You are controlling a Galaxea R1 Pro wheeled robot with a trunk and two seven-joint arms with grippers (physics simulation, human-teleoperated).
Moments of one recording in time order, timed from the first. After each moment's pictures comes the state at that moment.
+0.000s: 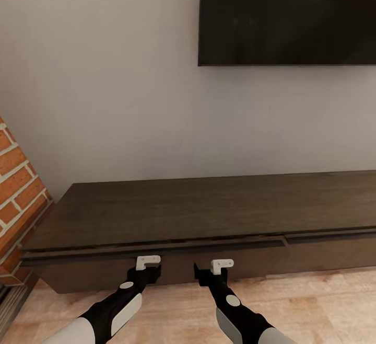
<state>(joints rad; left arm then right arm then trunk) -0.59 0.05 -0.80 -0.54 0.81 -0.02 0.29 -0.56 0.12 0.68 -0.38 -0.58 -0.30 -0.14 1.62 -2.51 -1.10</state>
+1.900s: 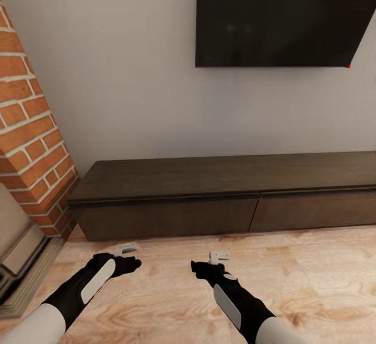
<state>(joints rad) -0.59 0.22 -0.50 -0.83 0.83 0.60 0.29 -0.57 0.12 0.52 -0.58 -0.59 0.11 -0.17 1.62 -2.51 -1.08</state>
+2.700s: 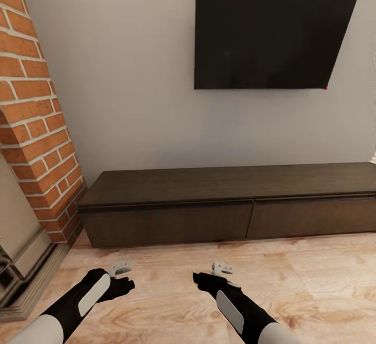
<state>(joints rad) -0.56 0.21 -0.49 -0.67 0.89 0.61 0.29 -0.55 0.12 0.52 -0.51 -0.72 0.15 -0.16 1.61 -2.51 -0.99</state>
